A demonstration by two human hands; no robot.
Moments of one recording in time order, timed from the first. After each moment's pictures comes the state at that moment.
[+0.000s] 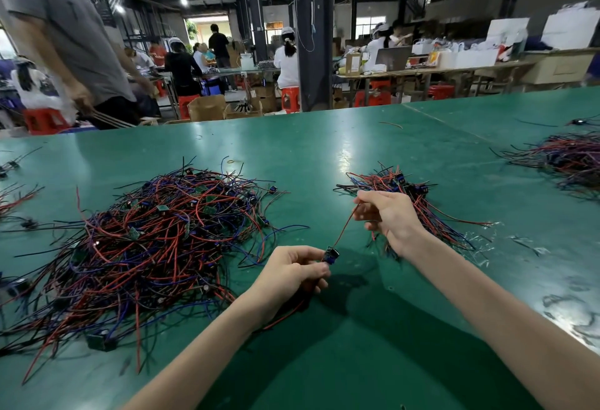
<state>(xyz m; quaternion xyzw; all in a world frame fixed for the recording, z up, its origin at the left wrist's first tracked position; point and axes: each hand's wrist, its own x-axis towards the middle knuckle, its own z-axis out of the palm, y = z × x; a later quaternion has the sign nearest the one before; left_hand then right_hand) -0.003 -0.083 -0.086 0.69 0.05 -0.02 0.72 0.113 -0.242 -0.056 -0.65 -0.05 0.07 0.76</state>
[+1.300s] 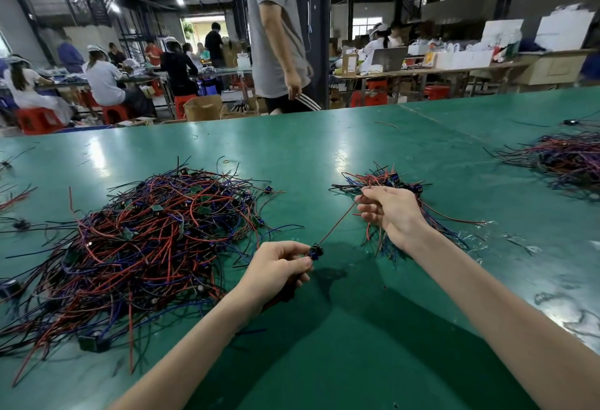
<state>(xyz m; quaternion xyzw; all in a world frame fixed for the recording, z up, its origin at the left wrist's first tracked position) 0.008 -0.064 -0.096 0.75 0.06 0.02 0.66 0.131 -0.249 -0.059 -0.60 -0.01 0.05 0.80</state>
